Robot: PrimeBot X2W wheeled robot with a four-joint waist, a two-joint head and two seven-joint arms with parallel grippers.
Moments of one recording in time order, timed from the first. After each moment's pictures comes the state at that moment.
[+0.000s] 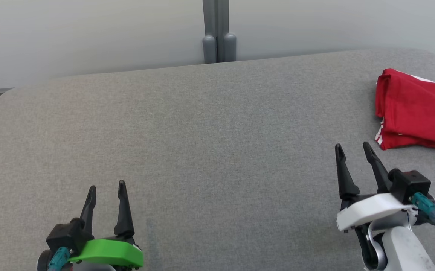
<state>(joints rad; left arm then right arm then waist) -0.02 0.05 -0.11 0.21 -0.36 0.01 -0.26 -0.16 -0.07 0.01 0.28 0.21 0.13 -0.25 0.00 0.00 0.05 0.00</state>
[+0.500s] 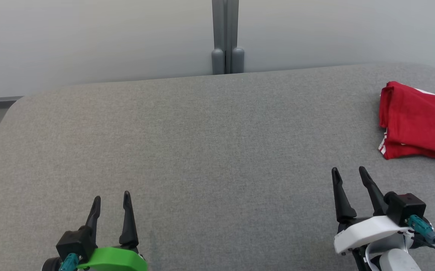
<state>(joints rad) 0.02 0.05 -0.13 0.23 -0.31 0.03 -0.26 -0.05 -0.05 0.02 0.26 0.22 0.13 -0.25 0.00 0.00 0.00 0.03</state>
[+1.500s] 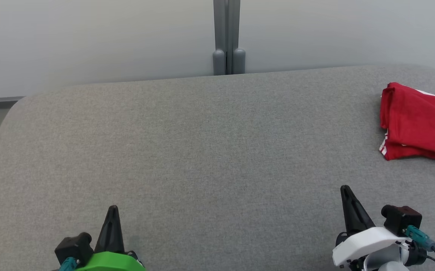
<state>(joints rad) 0.02 0.05 -0.13 0.29 -0.38 0.03 -0.24 -0.02 -0.04 0.04 0.33 0.30 0.13 -0.24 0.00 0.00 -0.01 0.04</state>
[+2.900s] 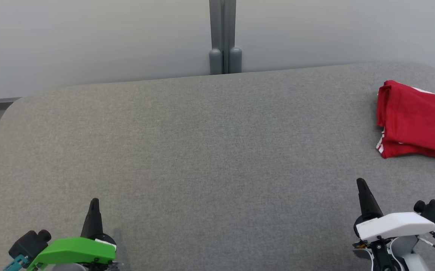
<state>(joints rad) -0.02 0.05 -0.01 0.27 -0.97 -0.05 -0.07 -0.05 -0.04 -0.04 0.29 0.93 0.13 -0.07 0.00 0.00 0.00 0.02</state>
